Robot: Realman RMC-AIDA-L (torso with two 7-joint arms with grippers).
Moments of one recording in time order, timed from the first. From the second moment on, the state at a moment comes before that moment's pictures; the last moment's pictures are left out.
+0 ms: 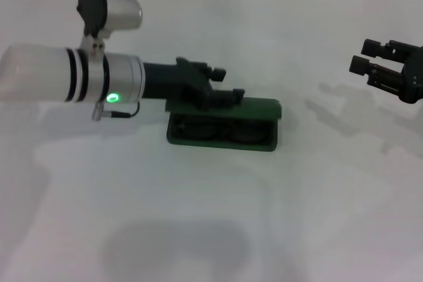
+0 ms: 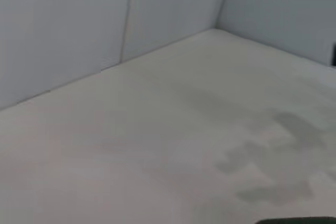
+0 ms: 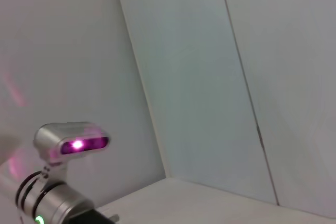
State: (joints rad) left arm -0.97 -2.09 2.84 -0.29 -0.14 1.23 -1.22; right arm 0.49 1.86 -1.35 -0.37 -1.02 -1.42 1.15
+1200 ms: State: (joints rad) left arm -0.63 -1.99 2.84 -0.26 -0.28 1.99 -0.72; right arm 0.49 2.02 -1.36 -0.63 -1.39 -1.54 1.01
